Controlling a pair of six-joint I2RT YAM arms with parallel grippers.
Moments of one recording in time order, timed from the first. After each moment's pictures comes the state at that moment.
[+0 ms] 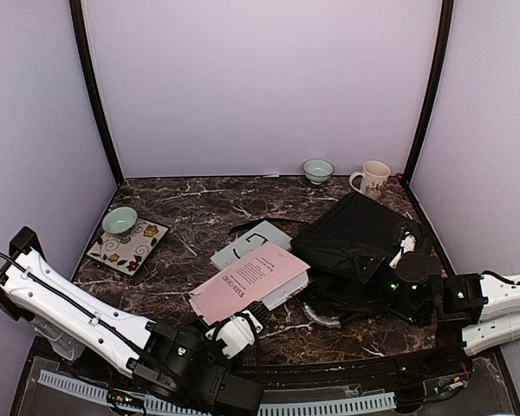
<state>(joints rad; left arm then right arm) -1.80 1.72 1.35 -1.27 -0.96 -0.90 1.25 0.78 0.43 -0.06 0.81 1.12</state>
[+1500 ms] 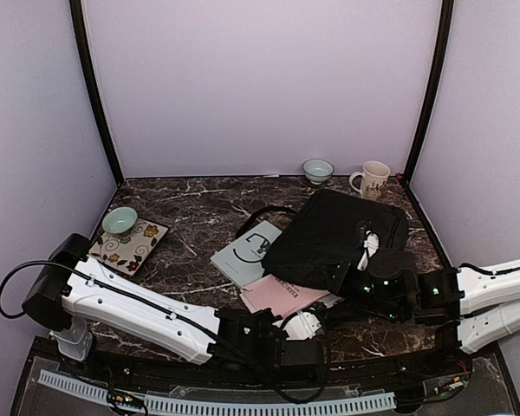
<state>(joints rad) -1.63 1.95 1.47 -0.80 -0.88 -0.35 1.27 1.02 0.52 0.06 0.57 1.01</state>
